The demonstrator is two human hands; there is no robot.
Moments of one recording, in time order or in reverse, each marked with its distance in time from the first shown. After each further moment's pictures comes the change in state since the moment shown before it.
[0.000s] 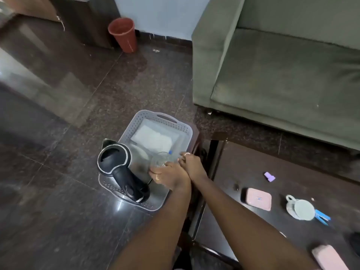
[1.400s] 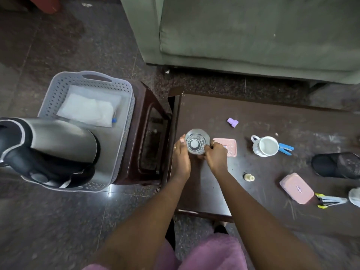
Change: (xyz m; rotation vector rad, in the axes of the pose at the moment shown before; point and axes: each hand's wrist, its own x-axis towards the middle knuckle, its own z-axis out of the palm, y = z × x) left_hand -0.085 -0.163 0.084 -0.120 -1.022 0.169; right_hand -0.068 0.210 -0.030 0.376 0.418 0.512
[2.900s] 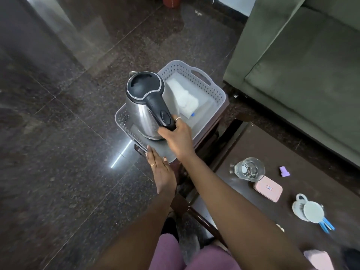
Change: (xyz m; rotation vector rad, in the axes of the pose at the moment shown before) left_hand -0.079 0.023 -0.183 0.379 0.811 0.193; right_hand -0.174 -0.169 0.157 0.037 -0.554 -0.613
